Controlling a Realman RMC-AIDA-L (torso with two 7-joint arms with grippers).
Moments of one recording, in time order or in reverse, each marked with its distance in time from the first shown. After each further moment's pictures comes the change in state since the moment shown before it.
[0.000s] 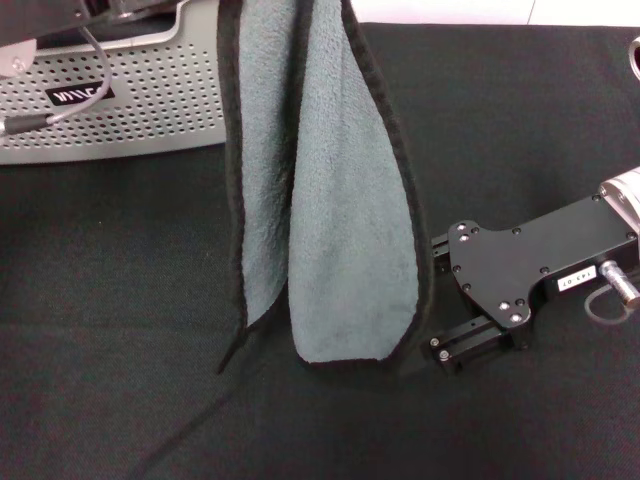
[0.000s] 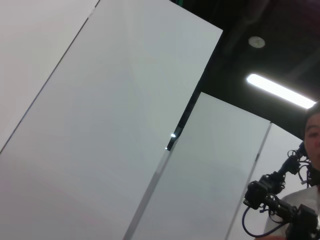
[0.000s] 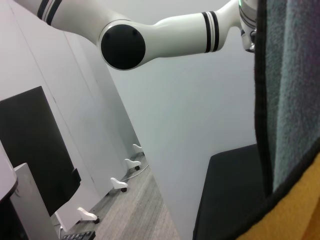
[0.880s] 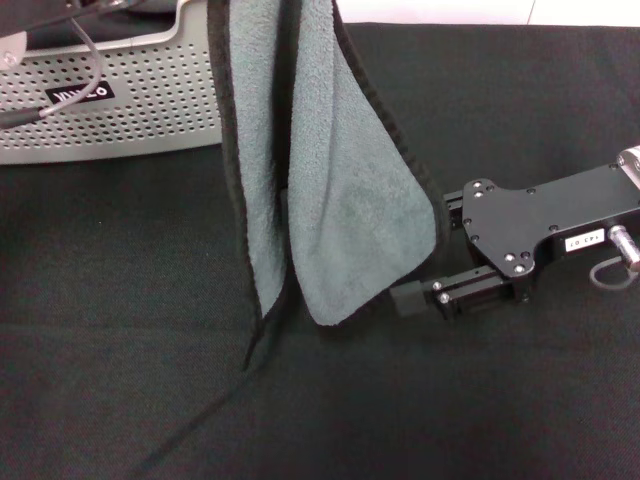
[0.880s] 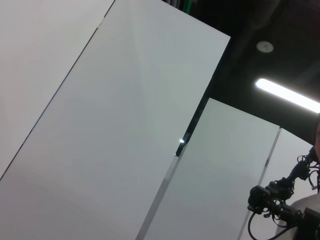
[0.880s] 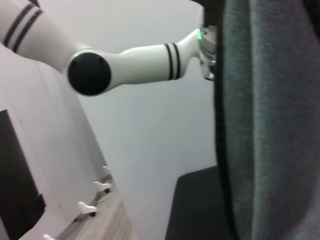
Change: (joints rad) left arm -0.001 -0.008 -0.062 0.000 0.038 0.002 -0.003; right arm -0.013 -0.008 0.089 0.008 0.000 -0.028 0.009
